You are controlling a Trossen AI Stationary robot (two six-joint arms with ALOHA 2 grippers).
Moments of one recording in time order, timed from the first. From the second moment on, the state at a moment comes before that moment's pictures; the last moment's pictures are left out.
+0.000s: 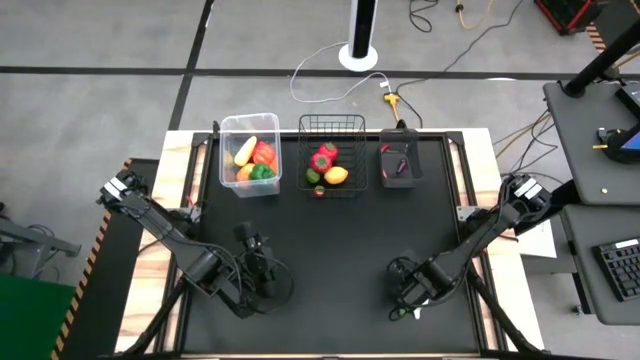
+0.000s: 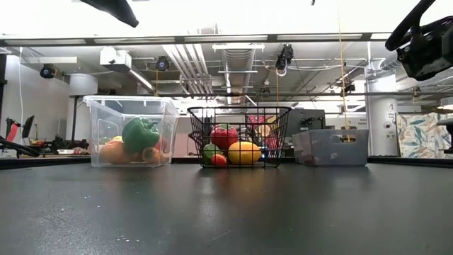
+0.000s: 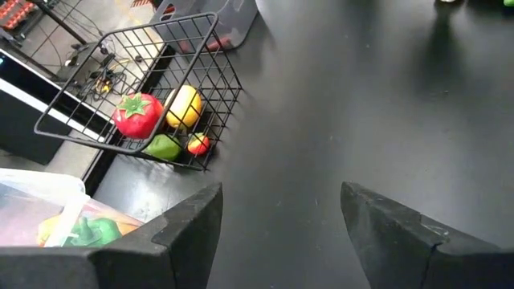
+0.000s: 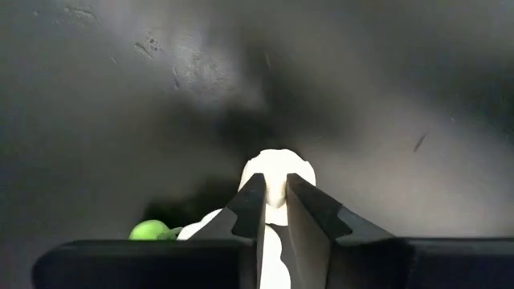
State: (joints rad) left arm -0.69 1.52 1.23 -0.94 -0.91 -0.71; right arm 0.67 1.64 1.00 -0.89 0.03 1.65
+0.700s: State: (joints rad) left arm -0.68 1.52 1.23 -0.93 -0.91 -0.71; right arm 0.53 1.64 1.13 -0.88 0.28 1.33
